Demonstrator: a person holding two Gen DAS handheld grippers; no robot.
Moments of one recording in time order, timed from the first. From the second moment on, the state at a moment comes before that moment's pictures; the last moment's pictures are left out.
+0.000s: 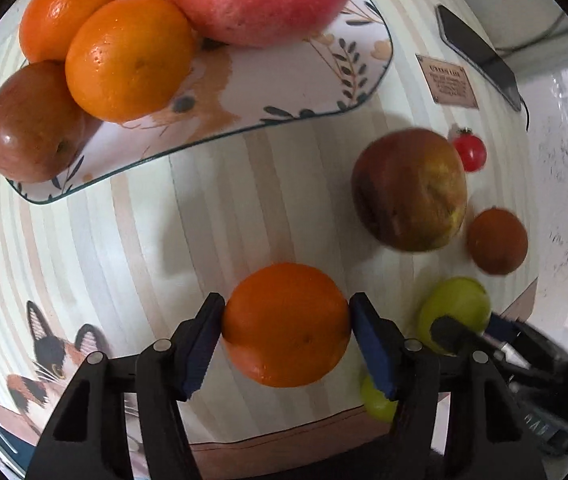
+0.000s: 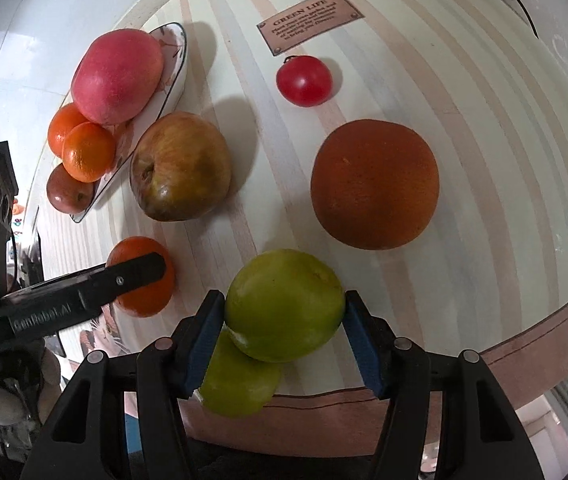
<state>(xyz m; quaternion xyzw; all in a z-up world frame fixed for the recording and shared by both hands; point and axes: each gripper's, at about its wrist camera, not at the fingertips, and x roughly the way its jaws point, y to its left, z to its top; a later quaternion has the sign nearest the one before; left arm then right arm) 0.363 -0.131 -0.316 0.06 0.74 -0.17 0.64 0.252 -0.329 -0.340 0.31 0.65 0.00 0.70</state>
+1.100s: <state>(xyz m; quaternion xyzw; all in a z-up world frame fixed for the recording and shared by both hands) 0.342 -0.073 -0.312 0.00 0.74 -0.12 0.66 0.273 -0.313 -0.323 0.26 0.63 0.00 0.73</state>
